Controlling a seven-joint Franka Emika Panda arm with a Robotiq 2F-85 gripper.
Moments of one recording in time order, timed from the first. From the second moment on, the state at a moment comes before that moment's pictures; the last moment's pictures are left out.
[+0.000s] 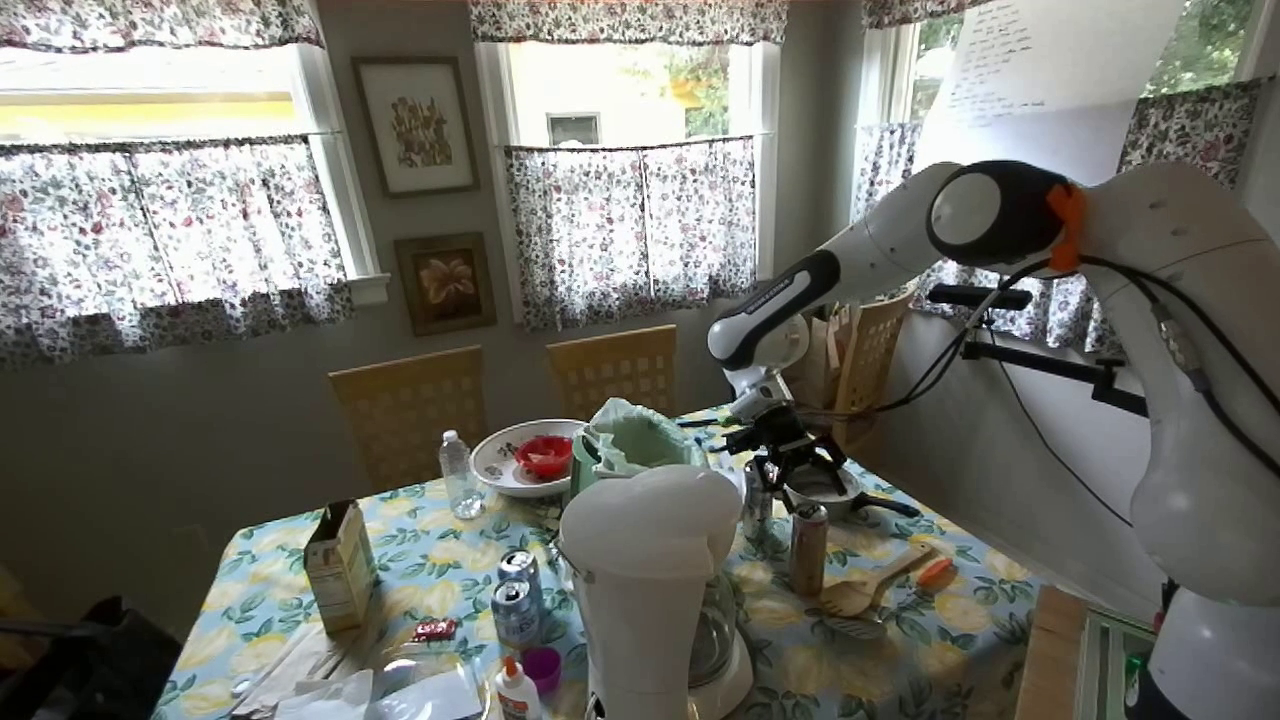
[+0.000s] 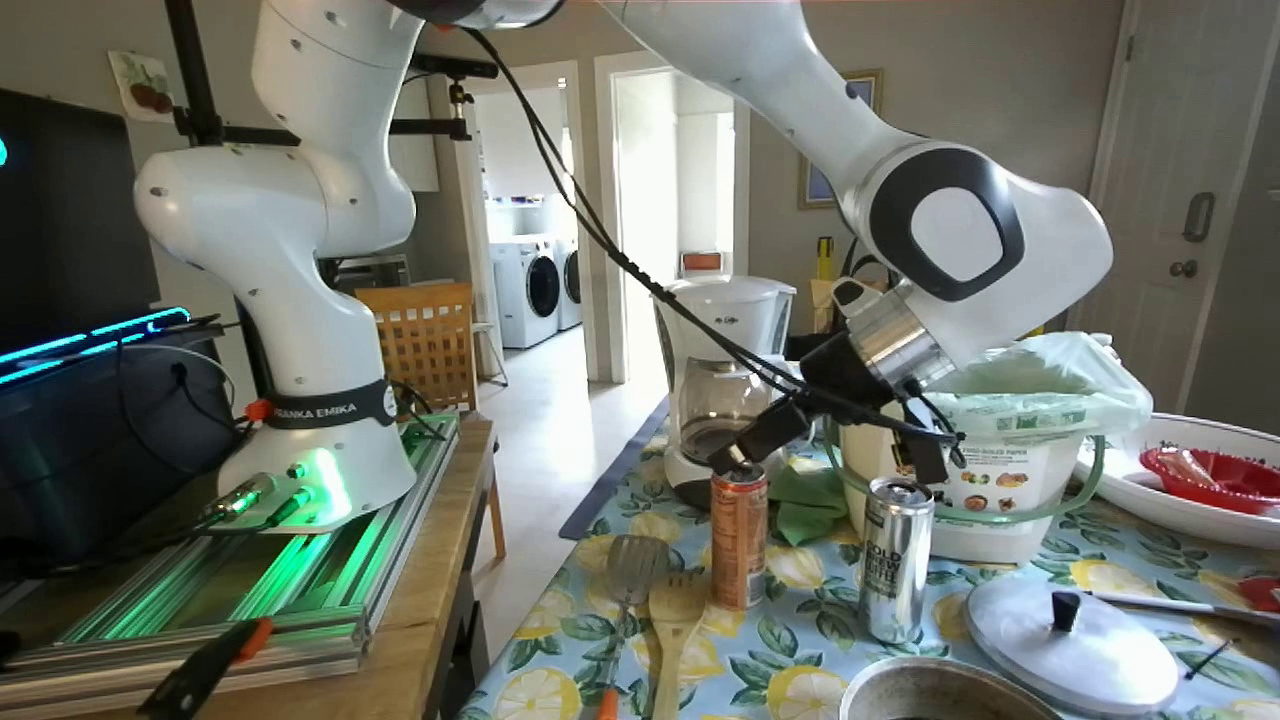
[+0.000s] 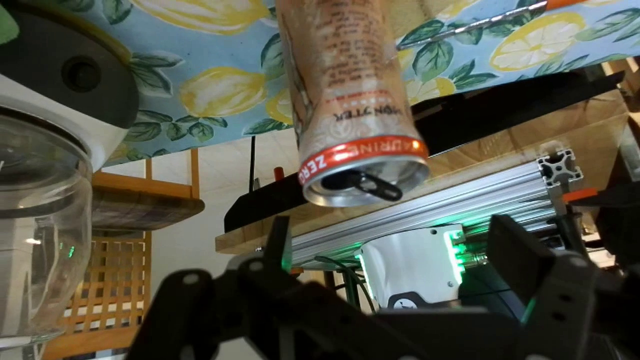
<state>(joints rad) -0.70 0.74 0.36 -1.63 -0.13 1.46 -2.71</state>
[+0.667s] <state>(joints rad) -0.70 0.48 0.39 -1.86 -0.12 1.72 -2.71</state>
